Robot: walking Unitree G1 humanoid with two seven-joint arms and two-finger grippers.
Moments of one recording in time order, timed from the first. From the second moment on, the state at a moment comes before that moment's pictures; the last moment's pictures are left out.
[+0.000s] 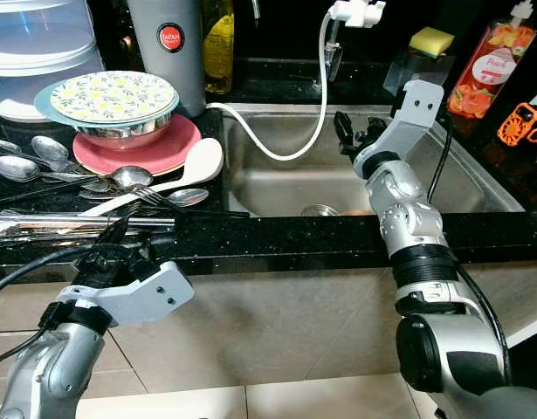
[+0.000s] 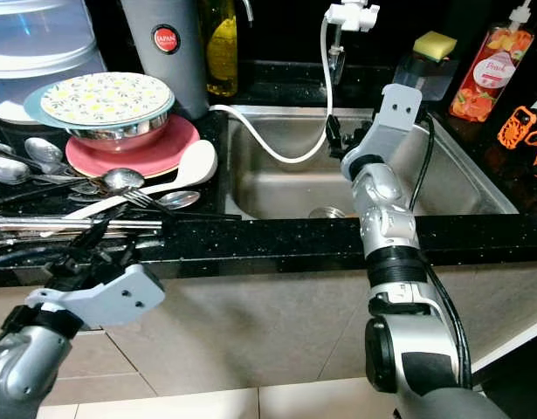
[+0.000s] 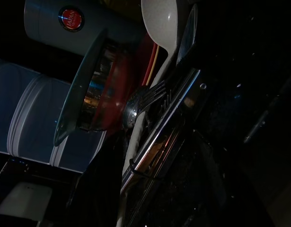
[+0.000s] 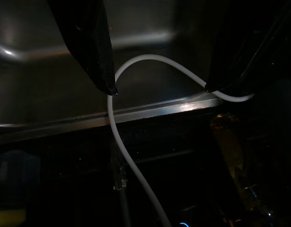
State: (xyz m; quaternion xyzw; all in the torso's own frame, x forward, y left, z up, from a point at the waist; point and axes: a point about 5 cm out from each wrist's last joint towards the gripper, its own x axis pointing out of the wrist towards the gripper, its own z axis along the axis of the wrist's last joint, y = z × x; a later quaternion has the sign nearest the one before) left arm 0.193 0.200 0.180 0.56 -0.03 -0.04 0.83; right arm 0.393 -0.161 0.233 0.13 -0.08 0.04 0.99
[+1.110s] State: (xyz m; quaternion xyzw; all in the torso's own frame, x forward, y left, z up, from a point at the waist) left arm 0.199 0.245 0.194 0.53 0.03 0.11 0.84; right arm 0.393 -0.161 0.230 0.13 -0.07 0.04 0.99
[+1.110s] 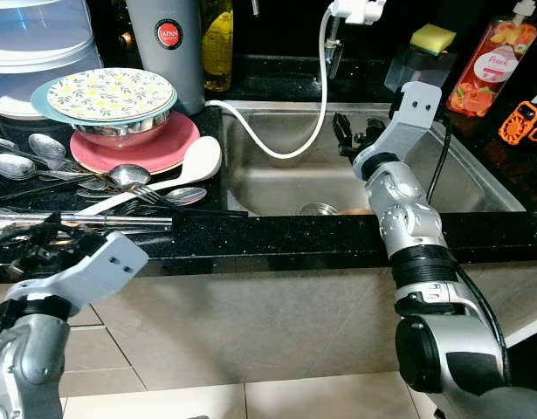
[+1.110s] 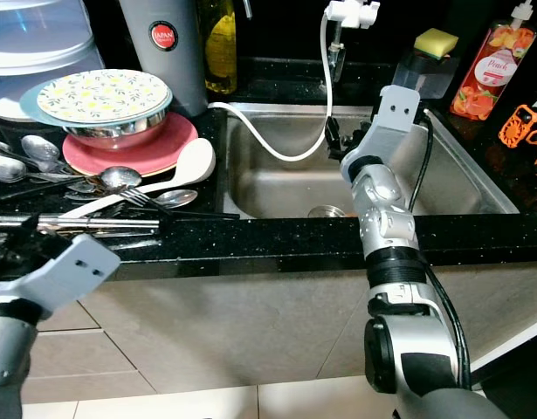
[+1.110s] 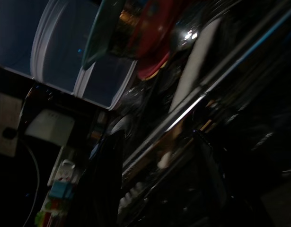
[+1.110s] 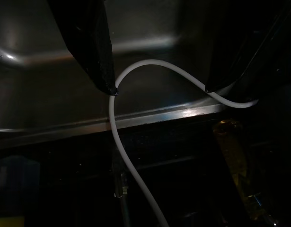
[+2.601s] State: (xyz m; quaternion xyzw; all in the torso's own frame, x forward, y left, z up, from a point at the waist) left arm 0.202 0.208 0.202 0.51 -0.01 -0.03 0.86; right arm 0.393 -0.161 0.229 0.13 -0.07 0.04 0.99
